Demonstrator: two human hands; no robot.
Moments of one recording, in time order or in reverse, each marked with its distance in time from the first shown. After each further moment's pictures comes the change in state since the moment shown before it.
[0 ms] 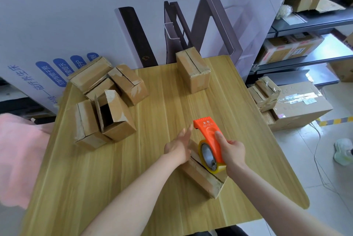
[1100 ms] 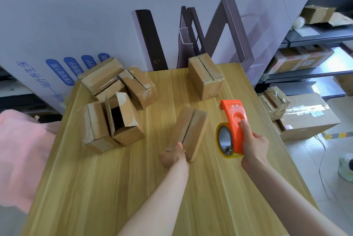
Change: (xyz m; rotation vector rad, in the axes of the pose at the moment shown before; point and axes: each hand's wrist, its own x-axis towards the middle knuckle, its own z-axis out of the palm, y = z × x) left_hand 0.018 -0.027 0.008 -1.743 0.608 -0.875; right_hand 0.012 -0.052 0.017 0.304 0.157 -0.097
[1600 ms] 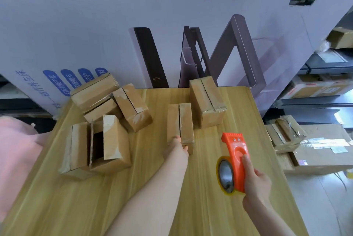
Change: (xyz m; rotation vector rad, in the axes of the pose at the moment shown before) left_hand 0.022 0.087 0.148 -0.244 -0.193 -0.265; right_hand 0.104 0.003 0.017 -0.095 -0.044 0.067
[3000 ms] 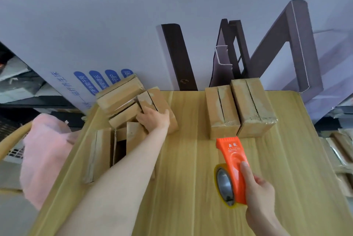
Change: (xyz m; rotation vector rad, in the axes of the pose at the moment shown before) left_hand 0.080 0.172 -0.012 0.993 0.538 0.887; right_hand -0.004 0.014 0.102 -0.049 -0.257 0.053
